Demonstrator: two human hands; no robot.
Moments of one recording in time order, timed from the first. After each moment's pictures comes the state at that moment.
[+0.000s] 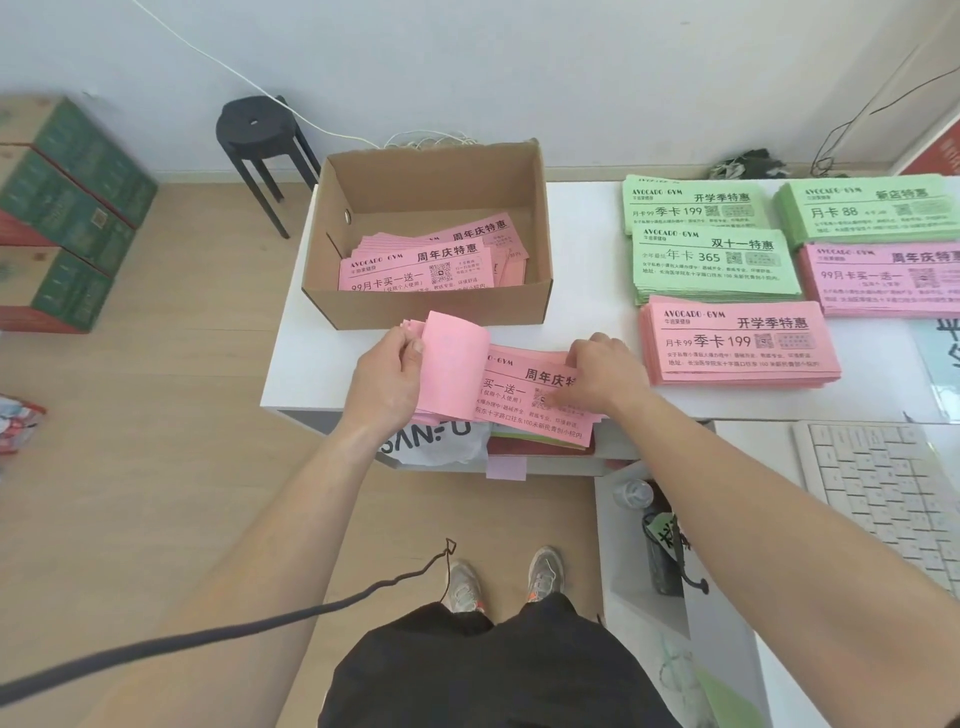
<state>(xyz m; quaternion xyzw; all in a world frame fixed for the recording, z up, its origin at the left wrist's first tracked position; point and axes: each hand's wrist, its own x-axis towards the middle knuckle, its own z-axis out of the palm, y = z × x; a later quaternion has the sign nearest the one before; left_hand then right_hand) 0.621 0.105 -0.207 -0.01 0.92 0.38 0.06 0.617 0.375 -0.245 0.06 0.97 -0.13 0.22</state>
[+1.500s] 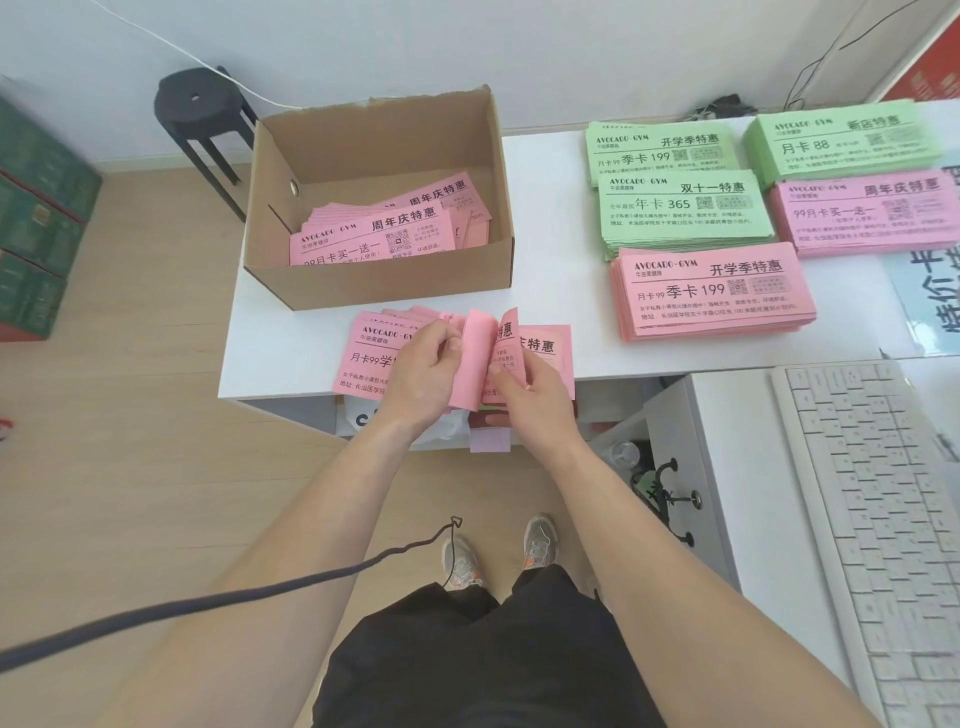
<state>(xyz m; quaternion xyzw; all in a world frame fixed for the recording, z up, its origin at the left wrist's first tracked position) 0.642 0.168 -0.235 0.03 0.87 0.47 0.12 0.701 0.303 -0.246 0.23 0.68 -0.69 0.10</state>
